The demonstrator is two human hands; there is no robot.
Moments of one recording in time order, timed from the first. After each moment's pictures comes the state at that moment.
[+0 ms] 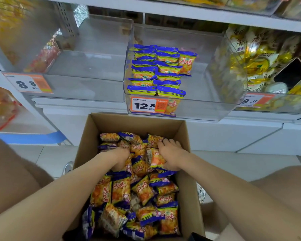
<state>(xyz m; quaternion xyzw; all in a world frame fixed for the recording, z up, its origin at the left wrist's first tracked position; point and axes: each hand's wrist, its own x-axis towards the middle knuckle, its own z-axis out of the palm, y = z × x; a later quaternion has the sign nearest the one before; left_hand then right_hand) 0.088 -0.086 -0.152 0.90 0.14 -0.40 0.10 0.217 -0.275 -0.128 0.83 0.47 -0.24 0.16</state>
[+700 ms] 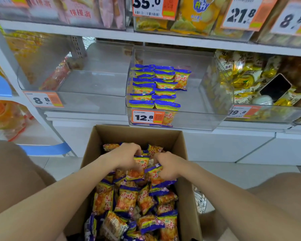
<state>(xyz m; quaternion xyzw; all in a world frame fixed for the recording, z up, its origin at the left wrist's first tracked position) 0.082 -0.109 -0.057 0.92 0.16 -0.21 0.28 0.195 -0.279 -0.070 0.82 0.45 -0.35 -0.01</state>
